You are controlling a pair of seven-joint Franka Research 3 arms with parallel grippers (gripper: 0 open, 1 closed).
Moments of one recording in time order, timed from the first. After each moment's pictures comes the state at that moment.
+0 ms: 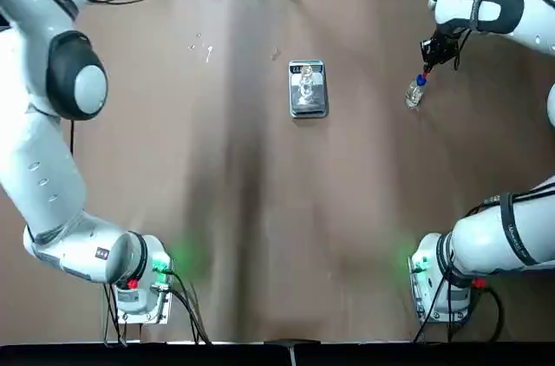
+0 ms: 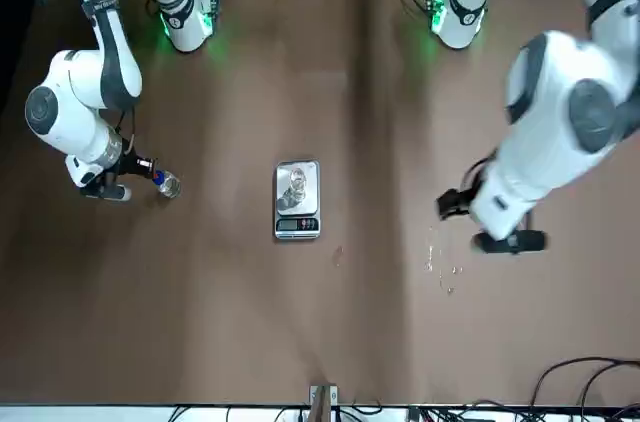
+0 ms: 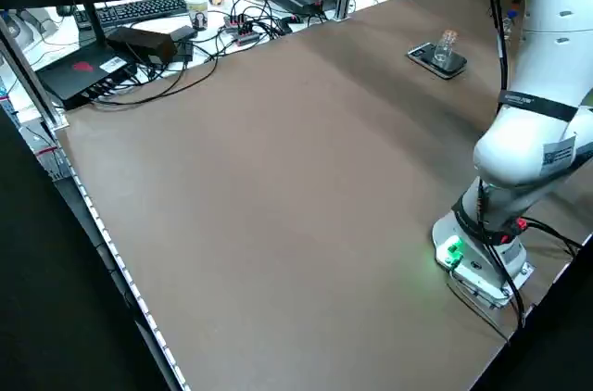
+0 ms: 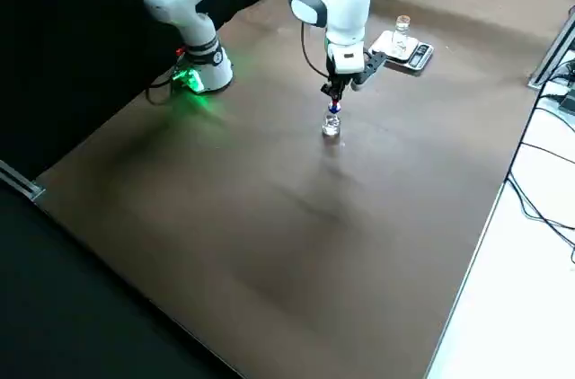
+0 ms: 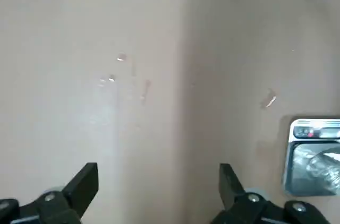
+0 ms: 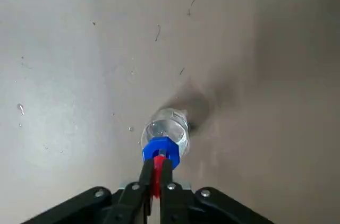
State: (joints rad) left arm -0.24 0.42 -0.03 -1.24 -0.06 1.70 -0.28; right arm 0.05 0.11 -0.07 -2.24 0.07 2.25 0.04
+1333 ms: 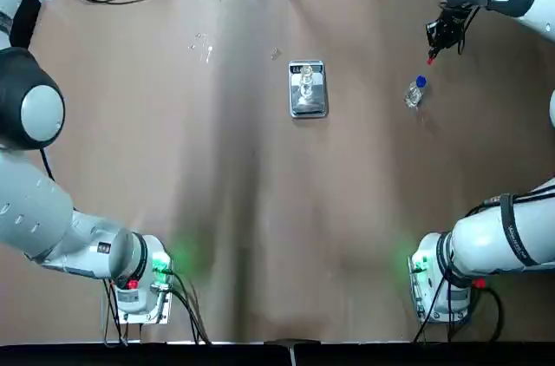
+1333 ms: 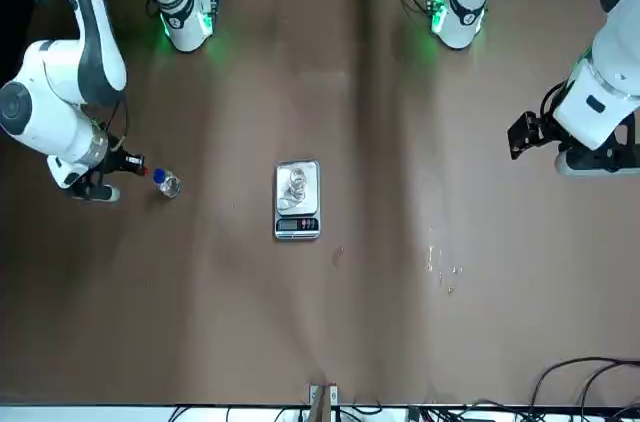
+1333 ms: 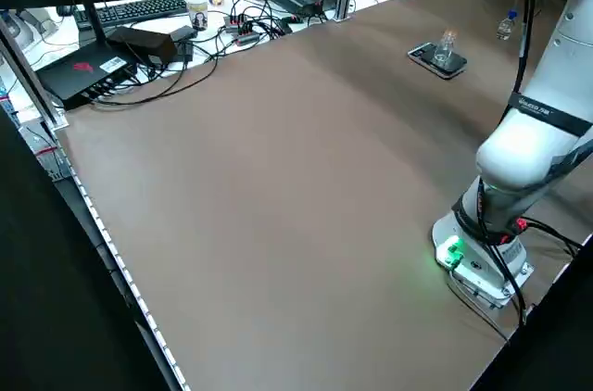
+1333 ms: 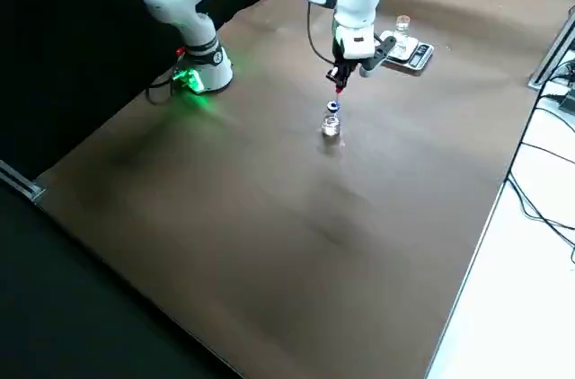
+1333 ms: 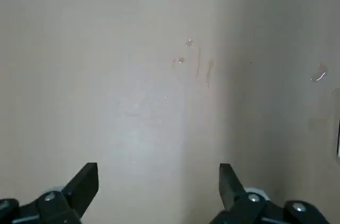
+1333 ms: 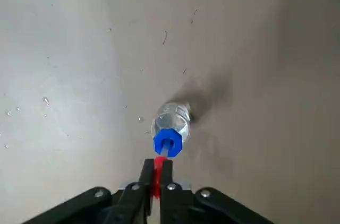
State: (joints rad) left arm -0.16 0.16 -0.04 -1.37 0.07 1.56 -0.19; right arm 0.05 0.09 -0.07 -2.11 0.07 2.06 0.04
